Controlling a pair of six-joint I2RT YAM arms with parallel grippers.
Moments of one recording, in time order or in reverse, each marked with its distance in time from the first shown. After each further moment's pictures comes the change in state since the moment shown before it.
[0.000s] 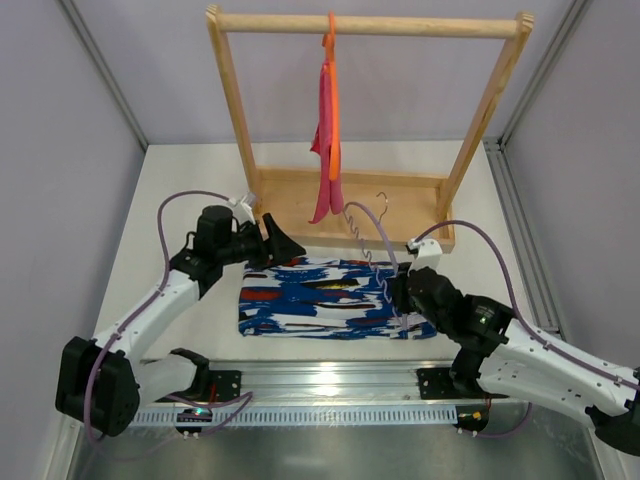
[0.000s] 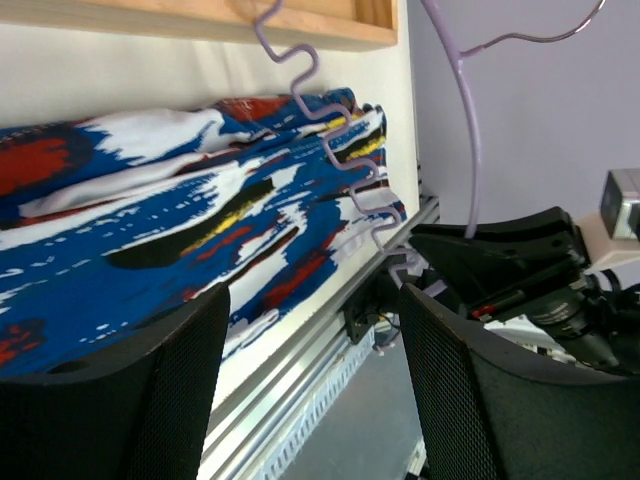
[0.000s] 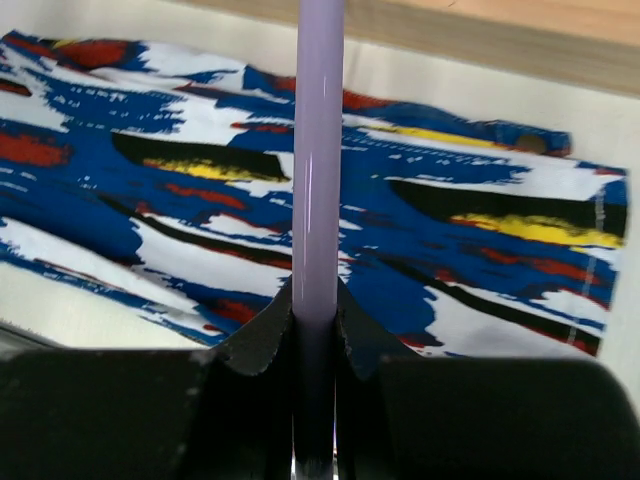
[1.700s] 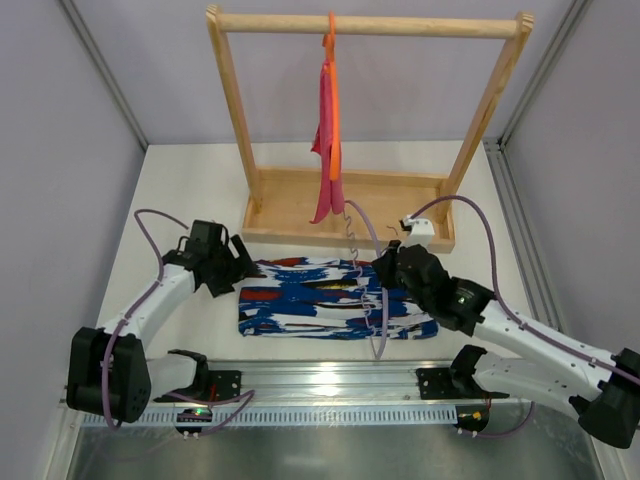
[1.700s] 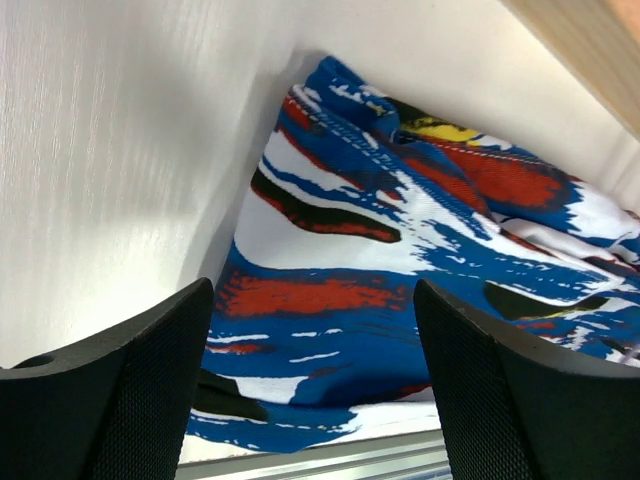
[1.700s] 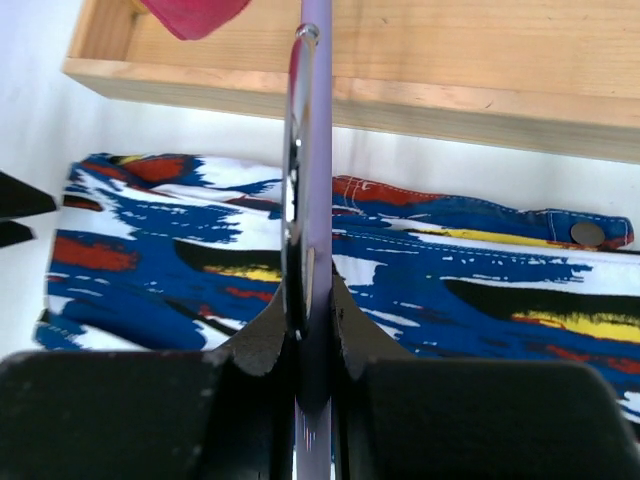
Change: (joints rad) left arm 0.150 0.071 -0.025 -0.408 -0.484 0.097; right arm -0.078 0.249 0.053 0.286 -0.021 0.028
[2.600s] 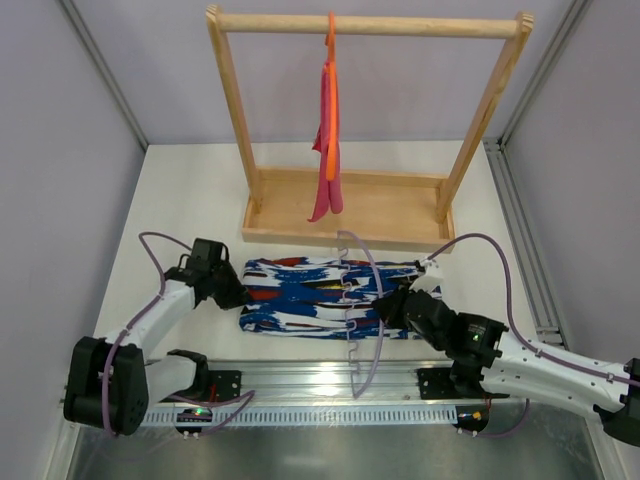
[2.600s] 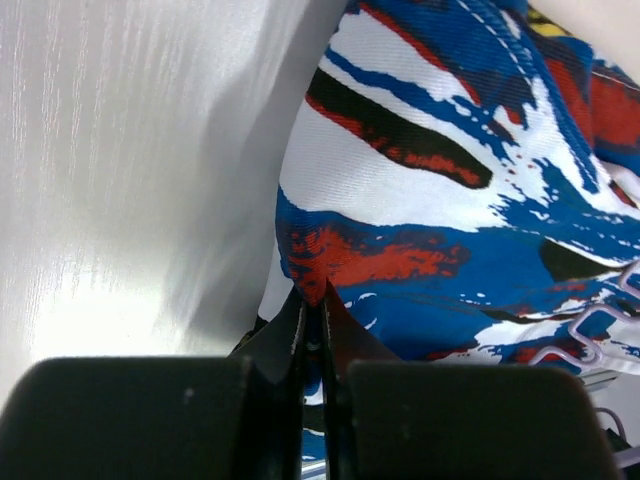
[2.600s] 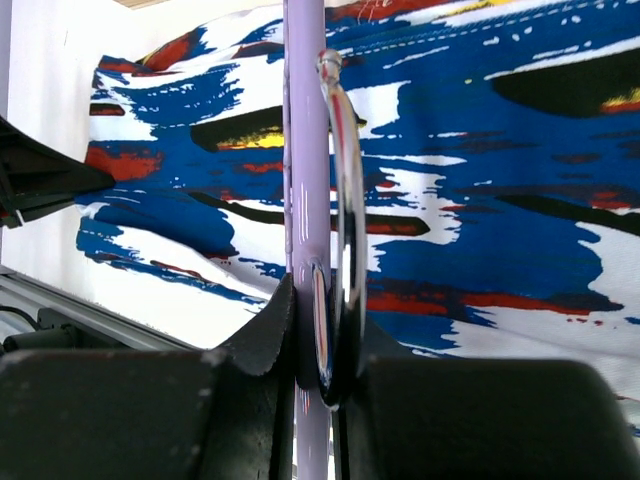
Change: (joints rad) left arm 0.000 -0.054 -0.164 0.027 0.089 -0.063; right arm 0.216 -0.330 -0.293 -0.081 0.027 0.406
